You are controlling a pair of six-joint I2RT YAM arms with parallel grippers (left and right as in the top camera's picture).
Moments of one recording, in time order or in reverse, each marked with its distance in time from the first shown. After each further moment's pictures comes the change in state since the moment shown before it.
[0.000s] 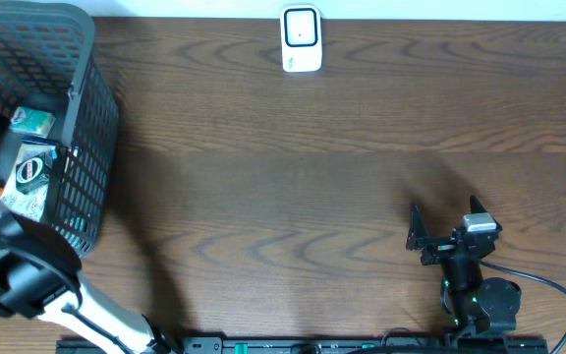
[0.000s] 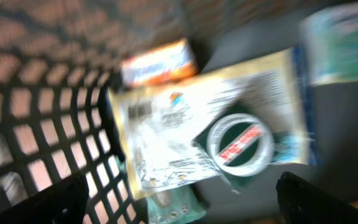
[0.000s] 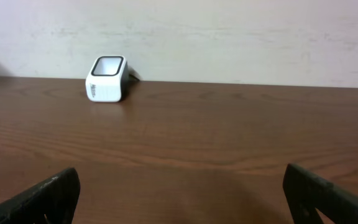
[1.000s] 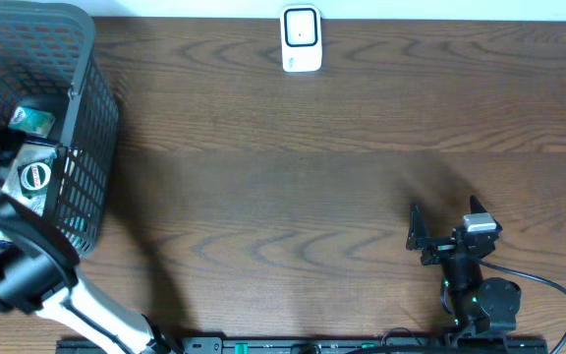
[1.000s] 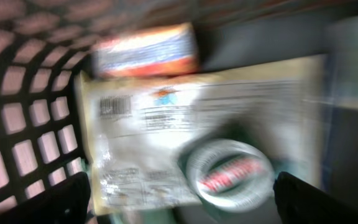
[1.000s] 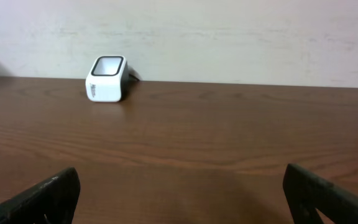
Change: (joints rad) left arm 0.000 0.011 -0.168 0.153 0.023 -0.142; right arm 0.000 0.000 0.000 0.000 0.000 0.000
